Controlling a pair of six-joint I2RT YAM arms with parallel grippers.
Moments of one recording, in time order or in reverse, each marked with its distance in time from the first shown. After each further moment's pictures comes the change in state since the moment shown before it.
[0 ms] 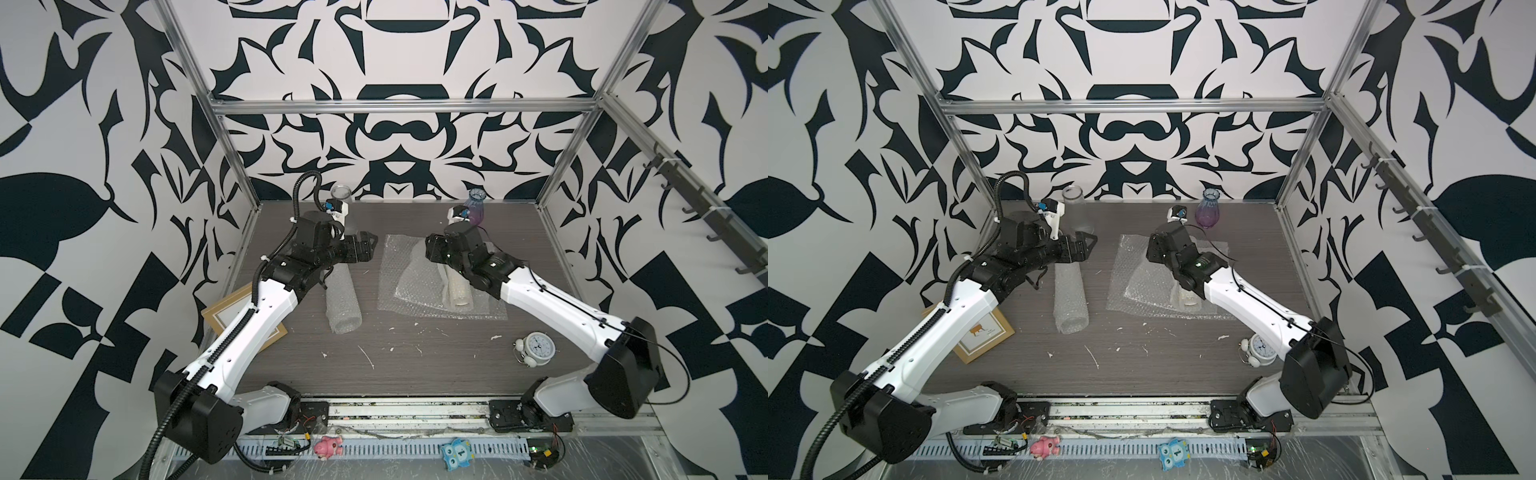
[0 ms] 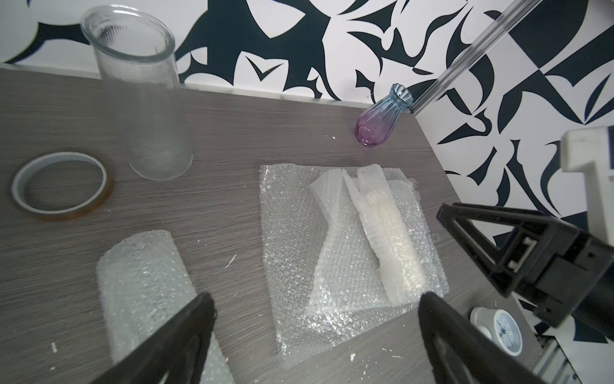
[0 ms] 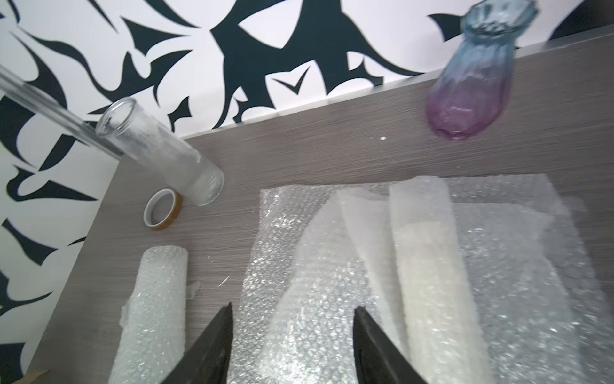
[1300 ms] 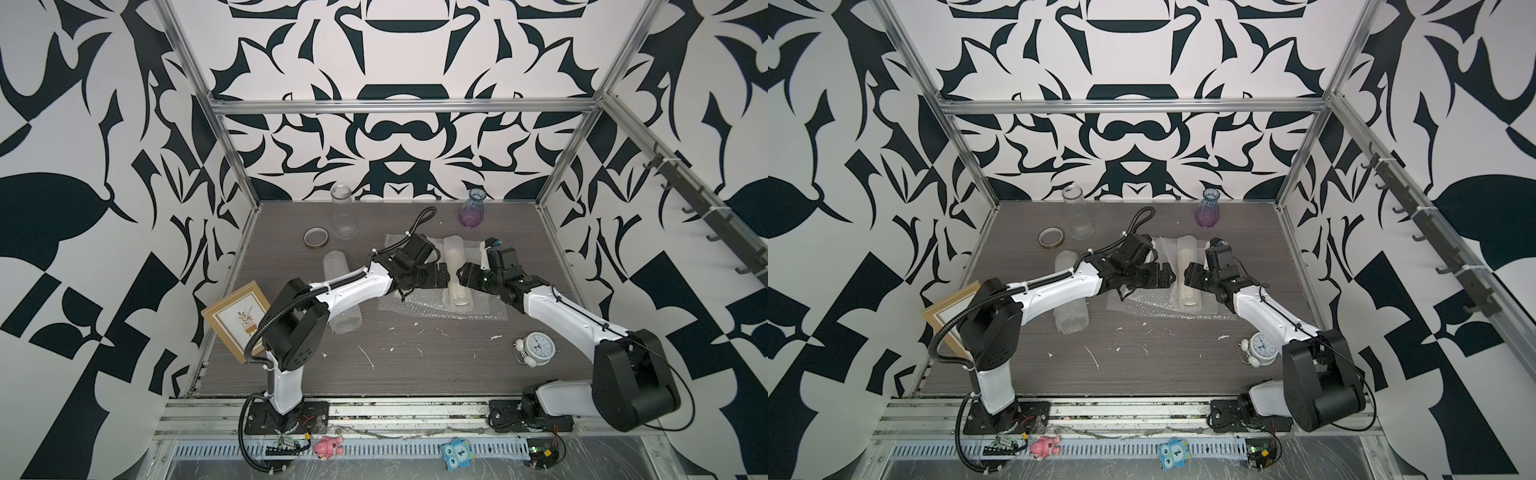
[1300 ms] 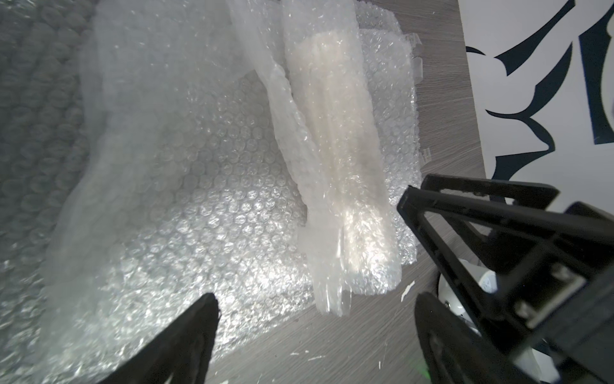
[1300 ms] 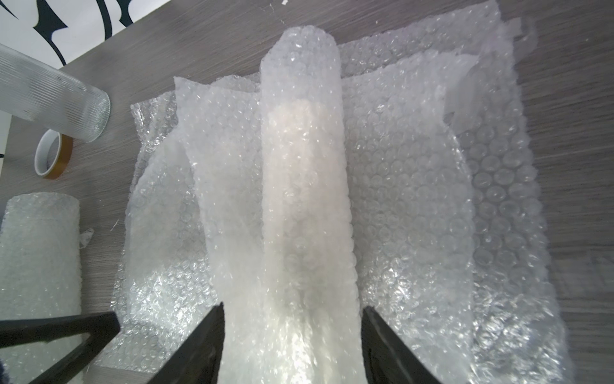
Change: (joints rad) left arm -0.419 0.643 0.257 0.076 -0.068 -0.358; right arm -0.328 -0.057 -0.373 0.102 -0.378 -0.103
